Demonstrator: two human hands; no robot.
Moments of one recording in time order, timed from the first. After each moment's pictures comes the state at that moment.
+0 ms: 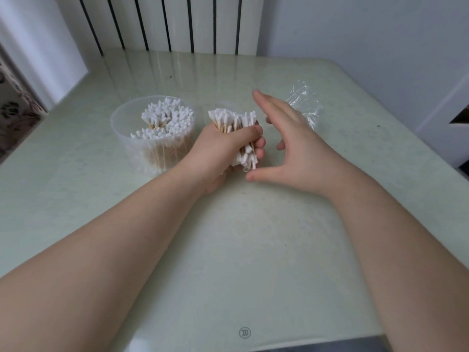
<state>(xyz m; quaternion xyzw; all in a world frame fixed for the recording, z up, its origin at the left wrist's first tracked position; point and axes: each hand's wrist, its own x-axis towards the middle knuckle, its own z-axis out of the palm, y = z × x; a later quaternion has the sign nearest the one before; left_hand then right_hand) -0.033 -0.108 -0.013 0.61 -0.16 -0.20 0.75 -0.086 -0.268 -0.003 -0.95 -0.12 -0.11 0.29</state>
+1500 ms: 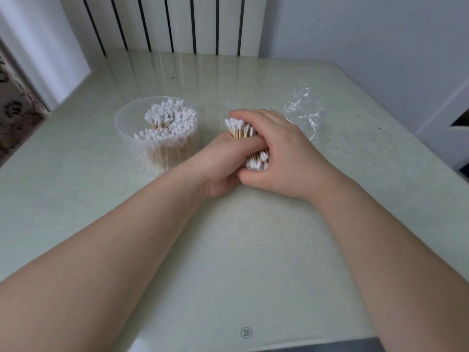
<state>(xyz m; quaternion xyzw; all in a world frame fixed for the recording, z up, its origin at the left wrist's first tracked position) -0.042 -0.110 -0.007 0.58 -0.16 -0.30 0.74 -0.079 -0.241 -0.006 -0.93 -0.17 -0.19 0.26</state>
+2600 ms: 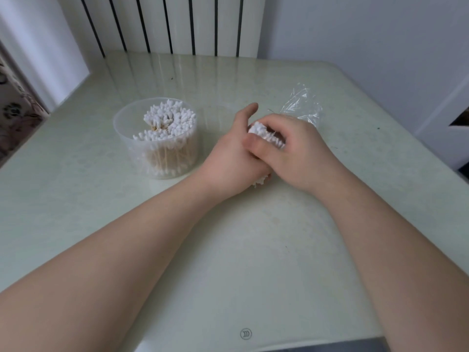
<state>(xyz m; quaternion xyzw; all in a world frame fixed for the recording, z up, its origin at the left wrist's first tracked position) -0.042 -0.114 -0.019 0.81 -0.28 -0.04 0.51 -0.080 -0.254 -0.004 -0.92 -0.08 -0.19 0.34</state>
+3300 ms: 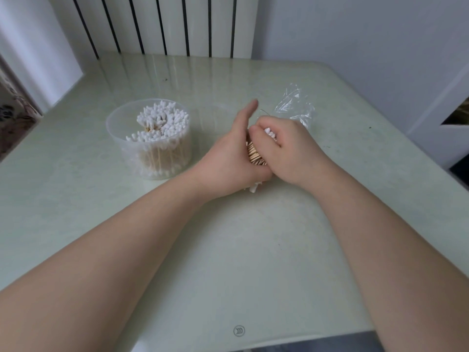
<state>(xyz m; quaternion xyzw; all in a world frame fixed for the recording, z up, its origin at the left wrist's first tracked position) -0.044 -0.113 -0.016 0.76 -0.32 -0.11 0.55 -0.080 -0.253 0.001 -0.91 -0.05 -0.17 0.37</state>
